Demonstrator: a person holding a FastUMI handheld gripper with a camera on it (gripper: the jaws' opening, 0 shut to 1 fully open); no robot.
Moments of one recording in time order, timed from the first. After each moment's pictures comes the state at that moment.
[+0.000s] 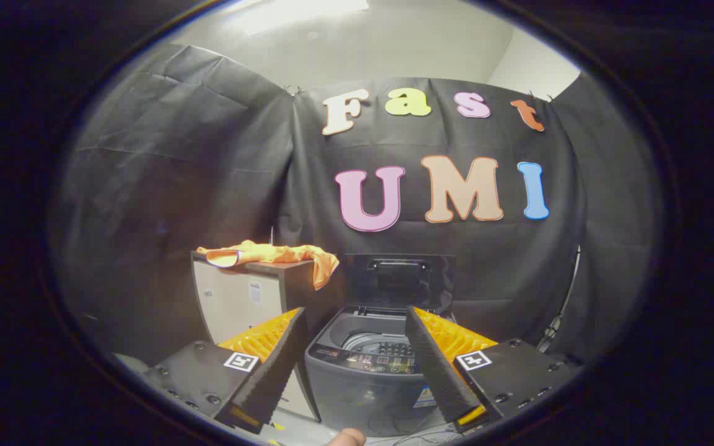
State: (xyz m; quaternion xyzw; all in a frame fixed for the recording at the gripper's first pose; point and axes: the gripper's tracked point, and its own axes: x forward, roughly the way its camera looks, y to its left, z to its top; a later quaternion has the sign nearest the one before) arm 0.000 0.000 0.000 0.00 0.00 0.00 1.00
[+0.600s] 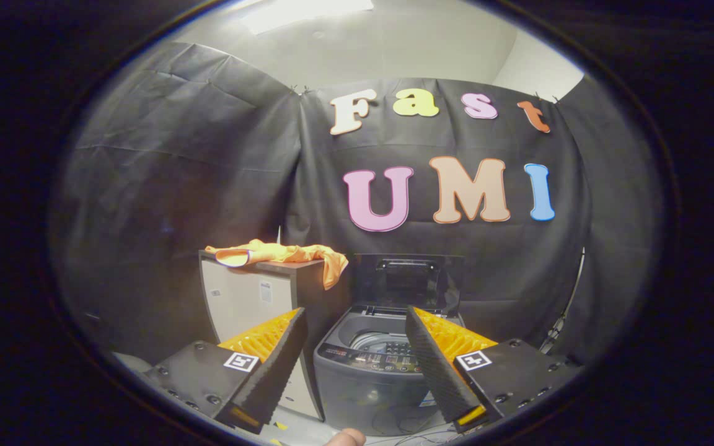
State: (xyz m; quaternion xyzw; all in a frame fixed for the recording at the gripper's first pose) arm -0.001 0.023 -0.004 -0.01 0.01 0.02 1.00
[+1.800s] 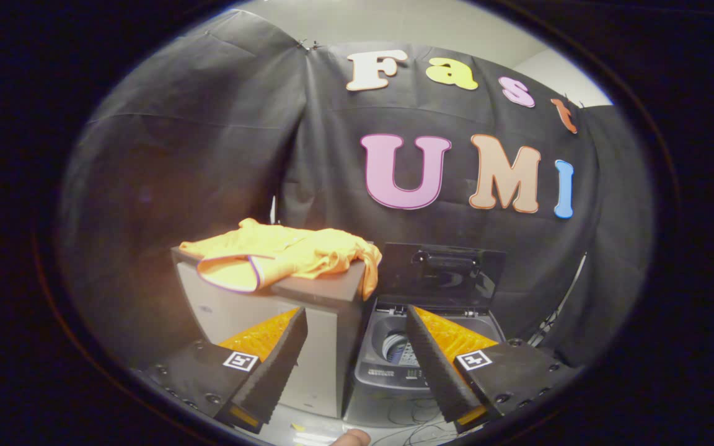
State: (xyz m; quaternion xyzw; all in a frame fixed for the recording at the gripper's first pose) arm 0.174 0.168 0.020 -0.03 0.11 -0.05 0.99
